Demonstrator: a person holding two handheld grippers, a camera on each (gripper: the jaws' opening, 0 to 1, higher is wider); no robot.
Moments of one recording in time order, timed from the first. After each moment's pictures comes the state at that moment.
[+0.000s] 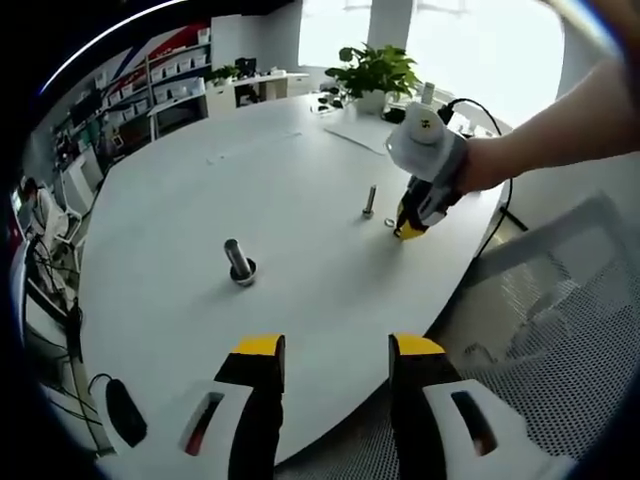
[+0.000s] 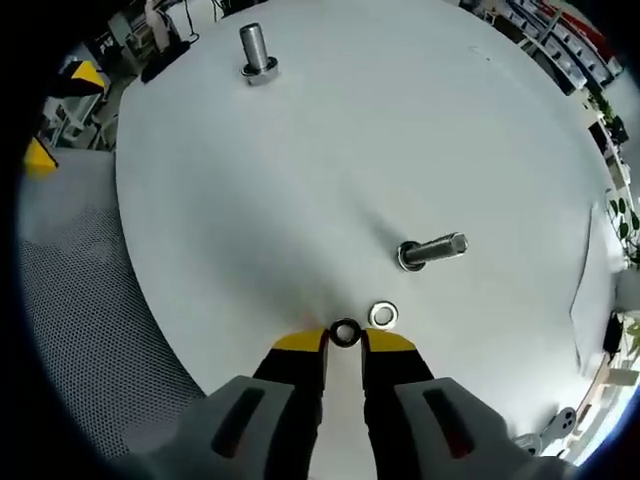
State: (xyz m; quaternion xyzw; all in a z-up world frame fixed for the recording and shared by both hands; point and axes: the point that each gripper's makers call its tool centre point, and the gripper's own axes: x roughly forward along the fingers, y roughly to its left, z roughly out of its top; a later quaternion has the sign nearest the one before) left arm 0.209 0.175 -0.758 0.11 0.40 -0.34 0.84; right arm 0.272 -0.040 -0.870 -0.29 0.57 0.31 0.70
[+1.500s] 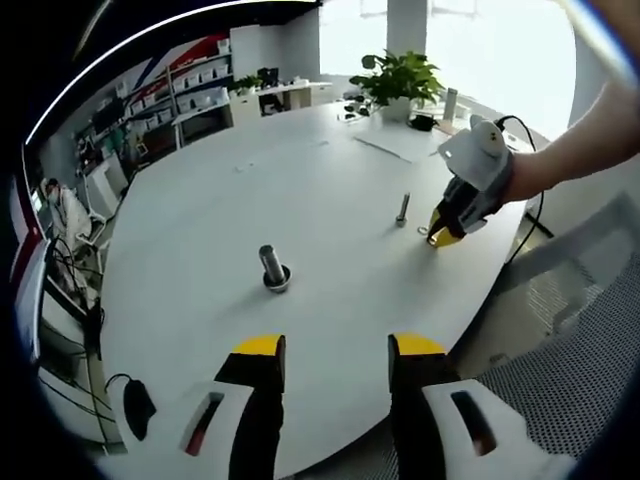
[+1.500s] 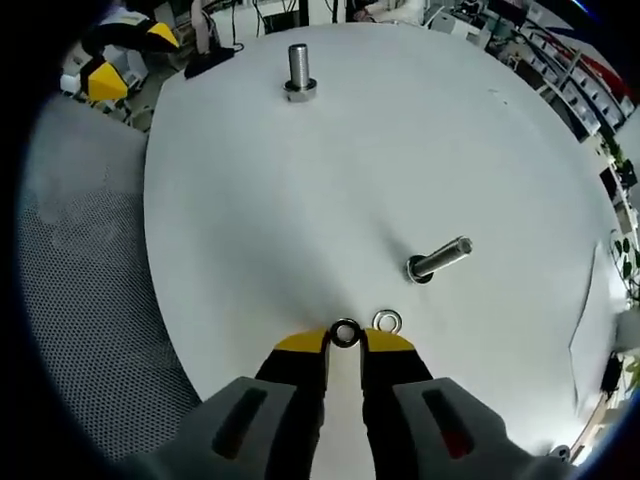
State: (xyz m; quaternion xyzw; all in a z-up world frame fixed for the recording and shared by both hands) left arm 0.227 0.192 -0.759 0.13 0.37 -0.30 0.87; right arm 0.269 -0.036 -0.868 -0.29 0.49 0.38 0.73
